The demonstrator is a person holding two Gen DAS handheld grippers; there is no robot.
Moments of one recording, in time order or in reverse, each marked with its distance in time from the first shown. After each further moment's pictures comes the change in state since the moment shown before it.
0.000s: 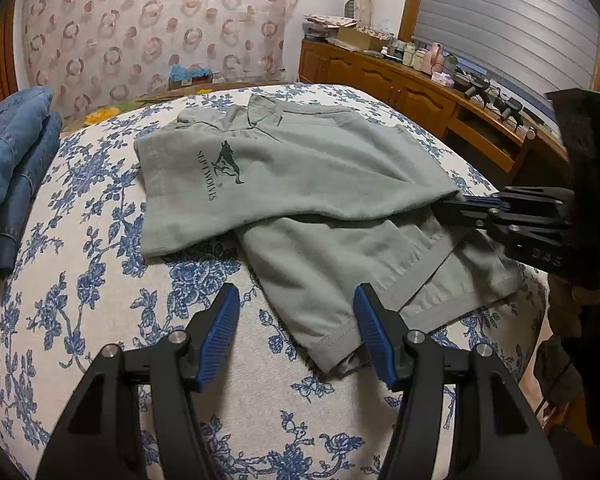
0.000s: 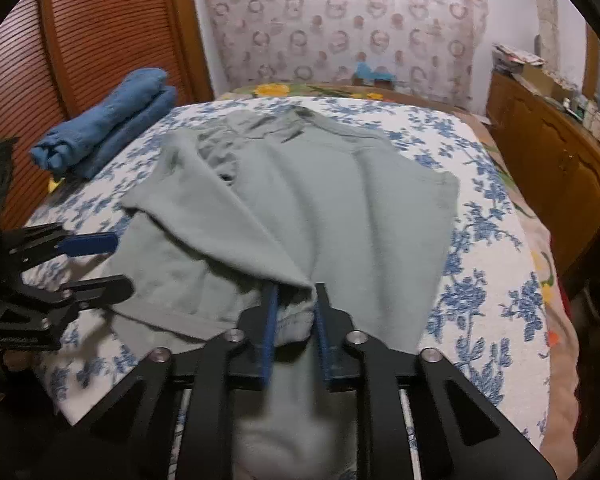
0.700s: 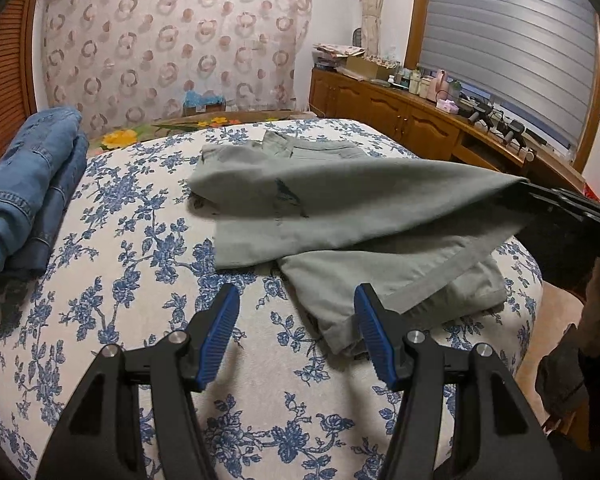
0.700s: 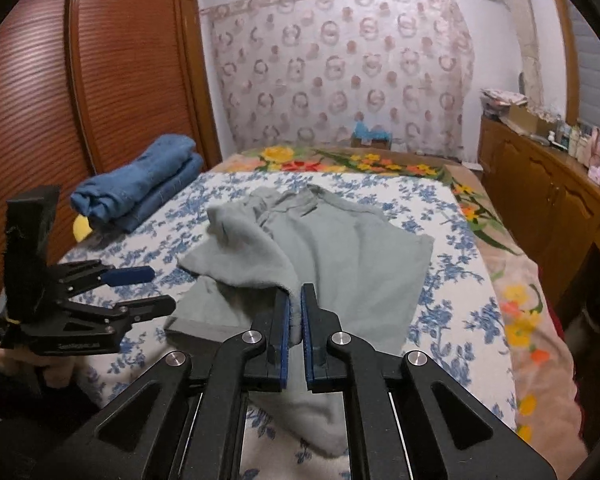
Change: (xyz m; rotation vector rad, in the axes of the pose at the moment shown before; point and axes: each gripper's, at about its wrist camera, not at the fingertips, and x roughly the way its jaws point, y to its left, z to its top) left arm -0.032 -0.001 -0.004 -0.008 -0.112 0.035; right arm -0.085 0.018 -0.005 0.035 -0.244 -0.001
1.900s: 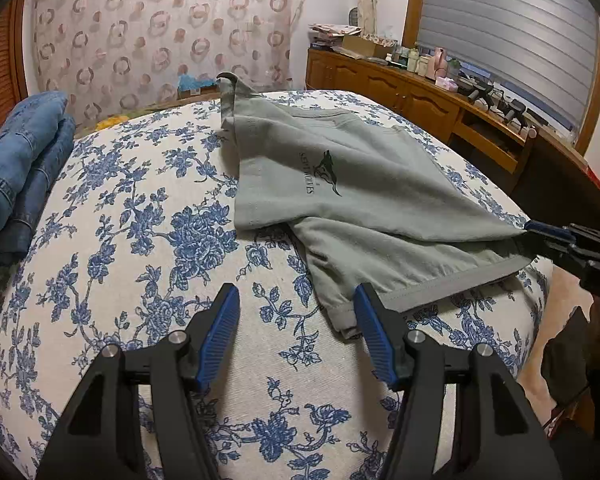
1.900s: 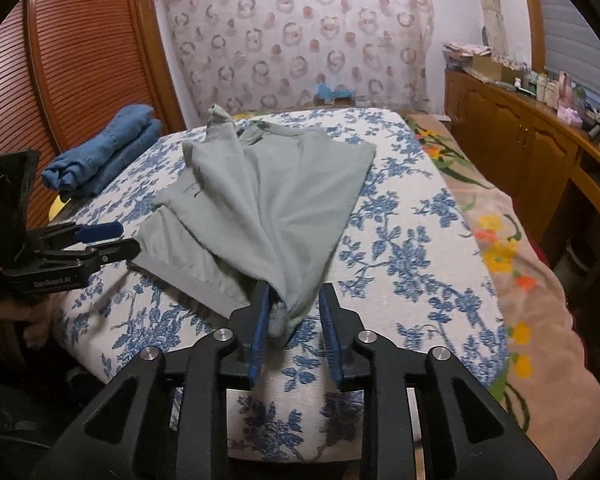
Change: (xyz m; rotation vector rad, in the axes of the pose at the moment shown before) left arm 0.020 -0.009 -0.015 0.019 0.073 0.001; right arm -0.011 -0.036 -0.064 0.111 0.128 -0.081
